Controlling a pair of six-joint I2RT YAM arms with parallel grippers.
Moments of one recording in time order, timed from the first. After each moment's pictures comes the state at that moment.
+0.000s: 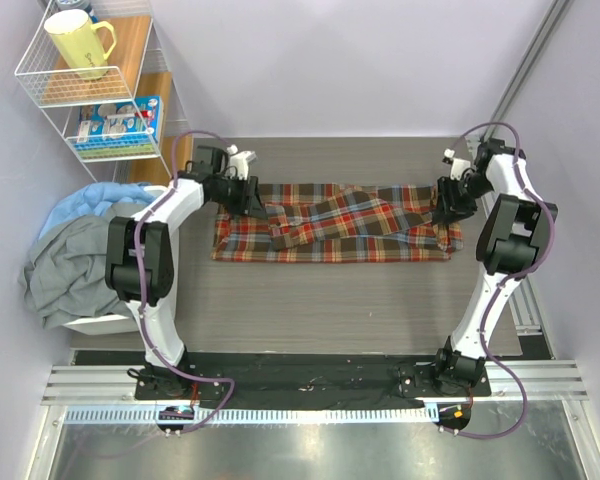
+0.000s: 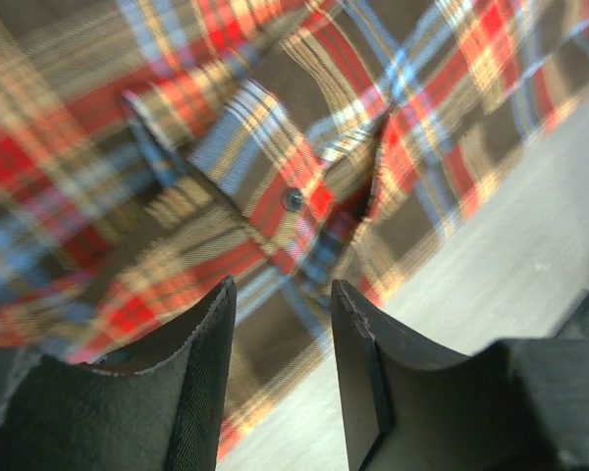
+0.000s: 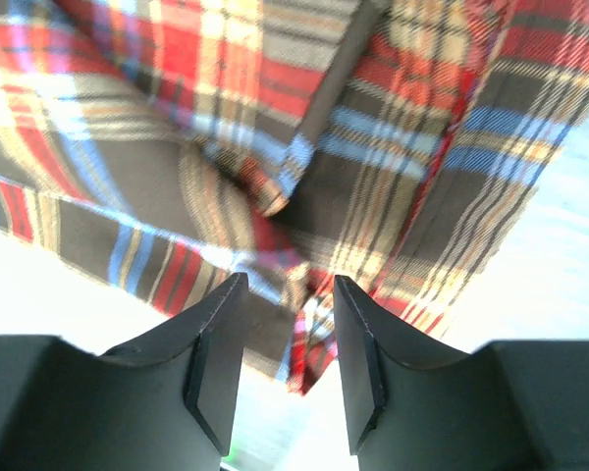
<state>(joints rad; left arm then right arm) -0.18 1.91 1.40 -0.45 0.65 -0.03 -0.27 2.17 1.82 -1.10 -0.42 -0.37</state>
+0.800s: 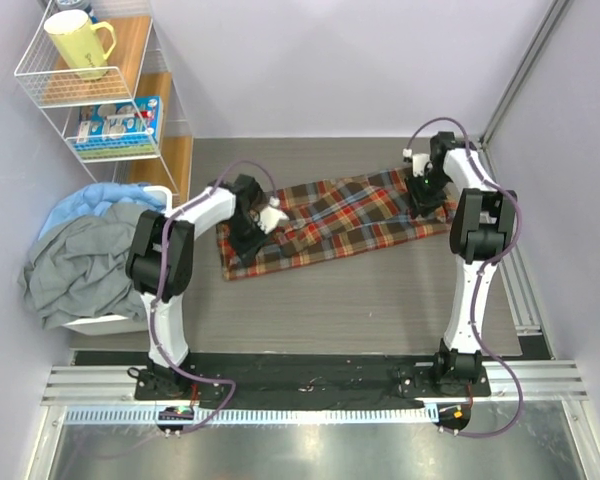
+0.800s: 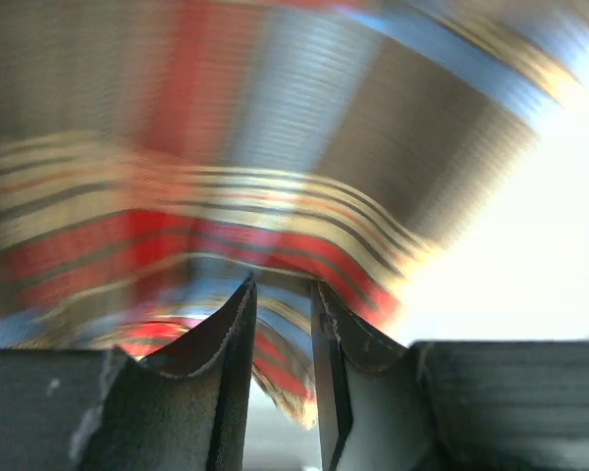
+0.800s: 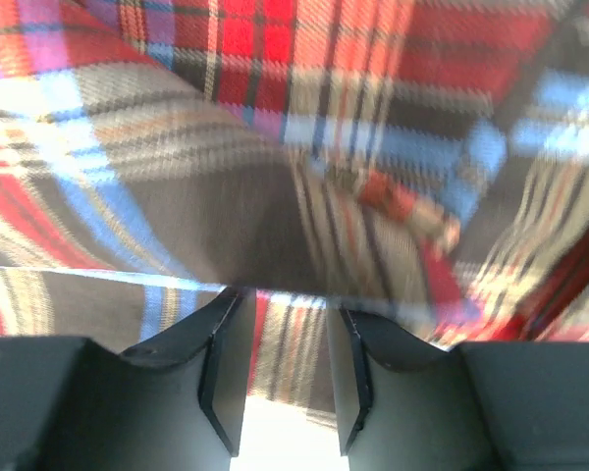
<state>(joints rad) -0.34 2.03 1.48 -0.93 0.24 0.56 -0.07 2.29 1.91 -1.03 -0.19 -0.36</state>
